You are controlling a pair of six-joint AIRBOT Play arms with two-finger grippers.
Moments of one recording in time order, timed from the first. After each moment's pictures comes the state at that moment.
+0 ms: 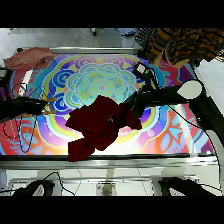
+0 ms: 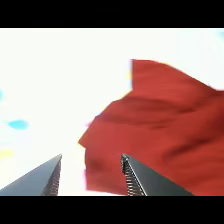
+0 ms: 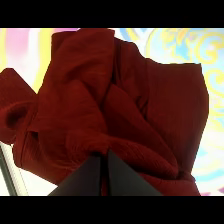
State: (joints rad) left arm 0.21 -0.81 0.94 -2.10 1.02 2.19; right arm 0.27 -1.16 1.29 -0.85 1.19 0.53
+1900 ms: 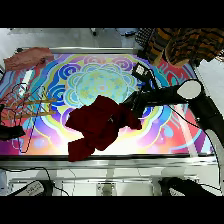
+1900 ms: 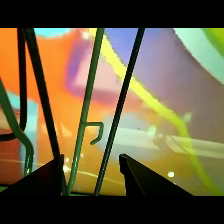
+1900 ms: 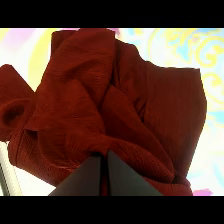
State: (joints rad) left arm 0.65 -1.23 0.92 -1.78 1.18 2.18; right arm 0.27 -1.16 1.29 -0.85 1.18 0.48
